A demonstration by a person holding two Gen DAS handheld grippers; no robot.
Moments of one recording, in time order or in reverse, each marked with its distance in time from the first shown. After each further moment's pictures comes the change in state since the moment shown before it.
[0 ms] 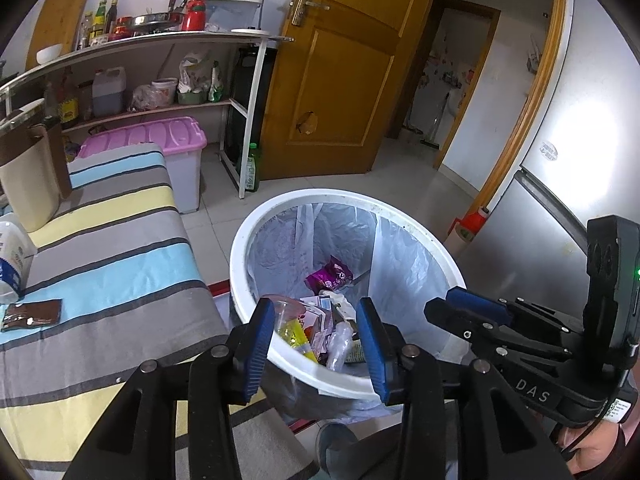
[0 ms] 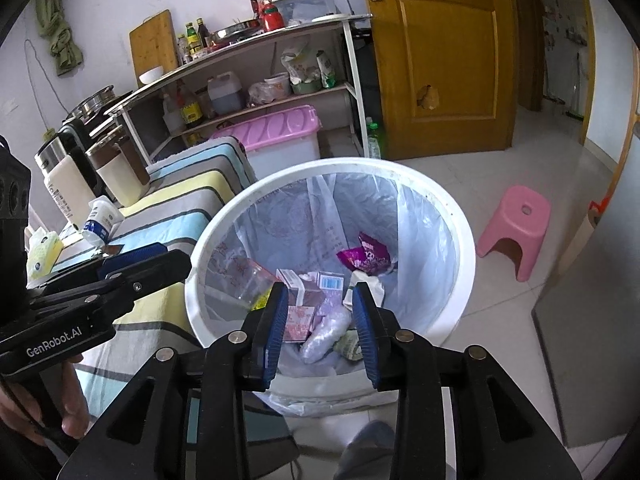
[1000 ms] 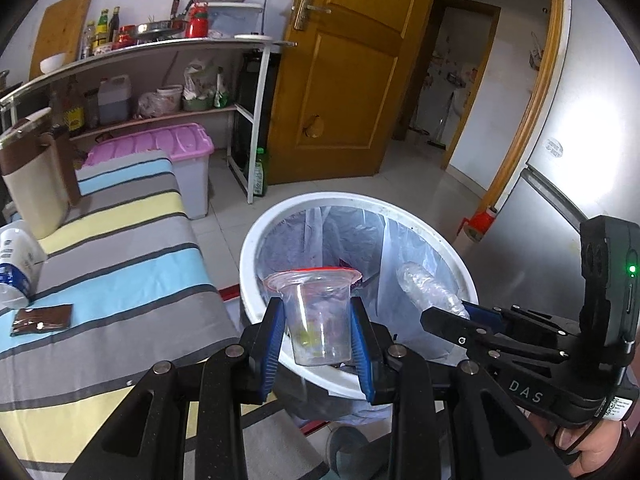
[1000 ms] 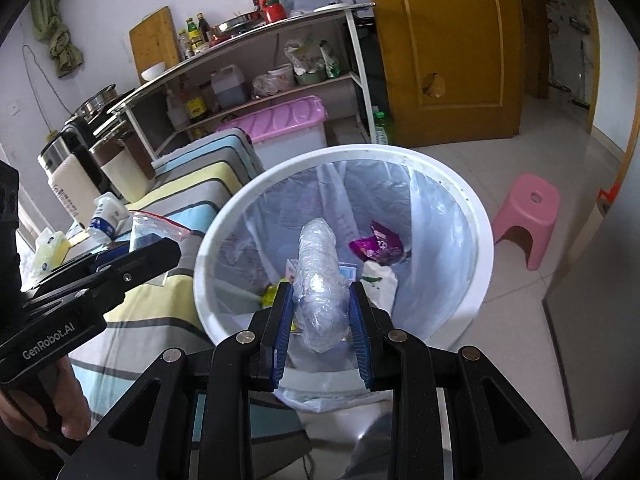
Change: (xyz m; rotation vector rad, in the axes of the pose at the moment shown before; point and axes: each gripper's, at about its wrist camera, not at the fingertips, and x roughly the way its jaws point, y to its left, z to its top) left arm 0.002 -0.001 0.001 0.019 -0.002 0.031; right arm 0.014 -0.002 -0.002 0.032 0.049 0.023
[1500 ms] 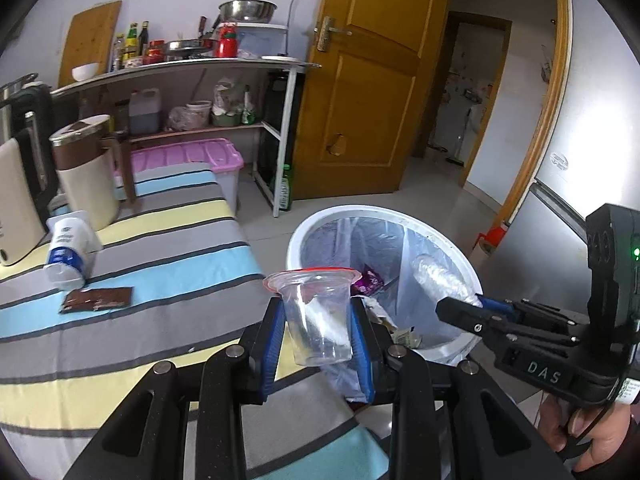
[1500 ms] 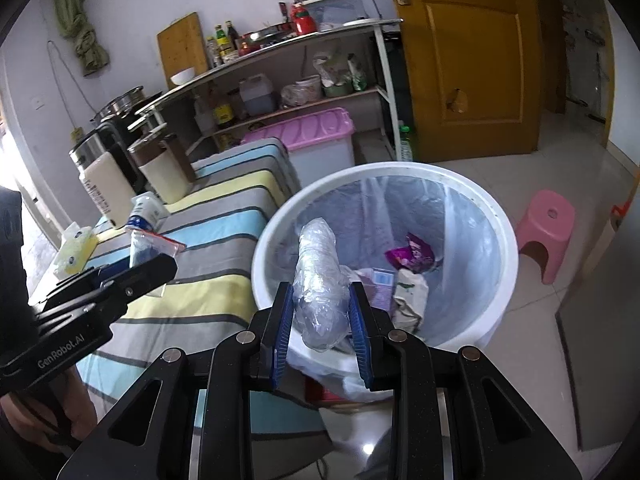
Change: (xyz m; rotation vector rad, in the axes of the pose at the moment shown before) left arm -0.054 0.013 -0.016 -0.021 -0.073 0.072; right arm -0.024 0.027 -0.005 -0.035 -0.040 0.065
